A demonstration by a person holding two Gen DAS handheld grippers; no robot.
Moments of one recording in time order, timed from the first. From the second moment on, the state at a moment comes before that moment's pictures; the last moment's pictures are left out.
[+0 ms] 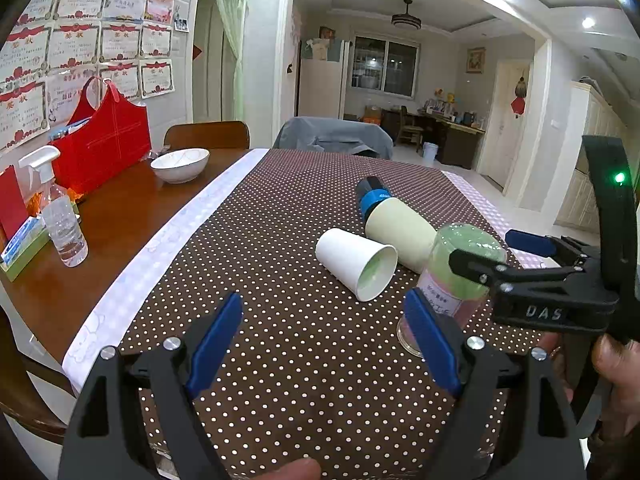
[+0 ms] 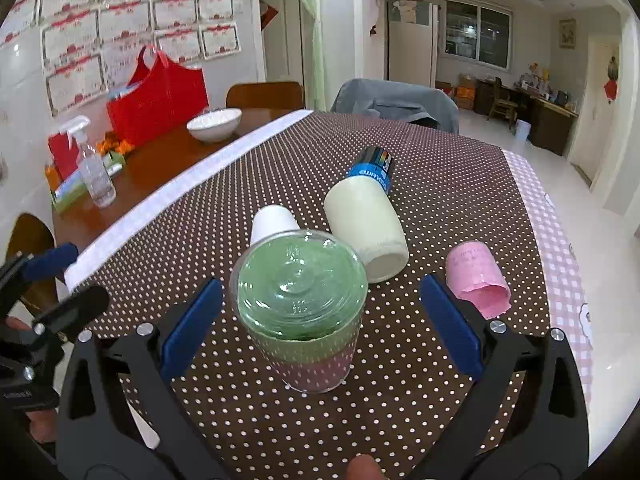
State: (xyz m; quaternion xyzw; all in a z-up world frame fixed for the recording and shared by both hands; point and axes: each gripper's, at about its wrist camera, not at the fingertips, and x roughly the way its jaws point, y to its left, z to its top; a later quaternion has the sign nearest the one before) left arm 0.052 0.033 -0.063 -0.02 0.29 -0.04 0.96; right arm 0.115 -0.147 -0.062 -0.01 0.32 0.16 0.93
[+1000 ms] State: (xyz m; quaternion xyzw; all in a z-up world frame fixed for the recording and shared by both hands) left arm 0.024 0.002 -0.016 0.01 0.24 -0.07 0.97; right arm 0.075 -0.193 -0.004 0.12 0.30 0.19 0.93
